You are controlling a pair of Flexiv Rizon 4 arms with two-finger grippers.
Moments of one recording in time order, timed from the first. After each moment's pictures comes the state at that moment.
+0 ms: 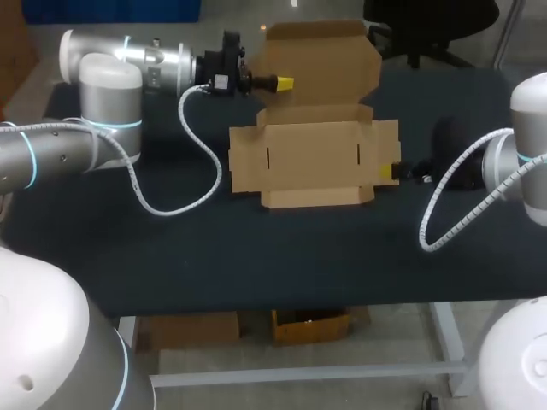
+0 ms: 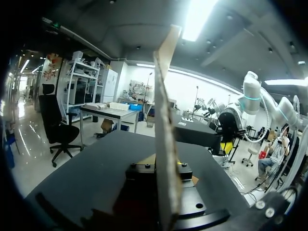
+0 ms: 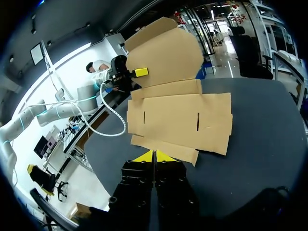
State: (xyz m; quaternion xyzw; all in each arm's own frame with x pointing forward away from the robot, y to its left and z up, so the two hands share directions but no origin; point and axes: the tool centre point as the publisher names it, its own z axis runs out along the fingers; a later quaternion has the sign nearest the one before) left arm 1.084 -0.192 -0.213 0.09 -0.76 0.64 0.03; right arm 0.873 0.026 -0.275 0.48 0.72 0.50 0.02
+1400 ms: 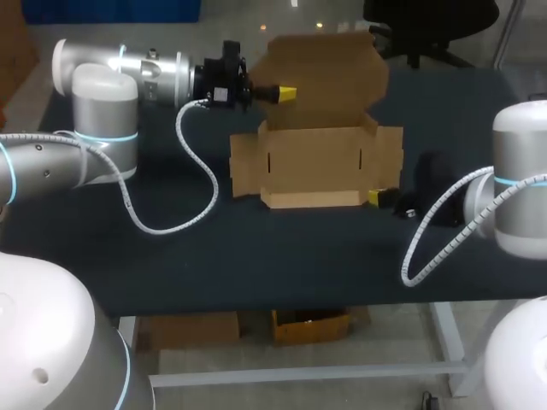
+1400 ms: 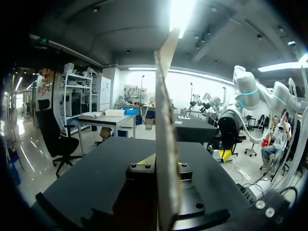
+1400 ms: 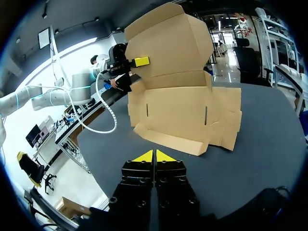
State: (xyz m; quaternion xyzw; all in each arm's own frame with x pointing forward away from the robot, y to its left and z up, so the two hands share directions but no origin) left arm 1.036 -0.197 -0.201 0.04 -0.76 0.64 0.00; right arm 0.842 0.045 -0.305 0.45 0.74 0.50 0.08
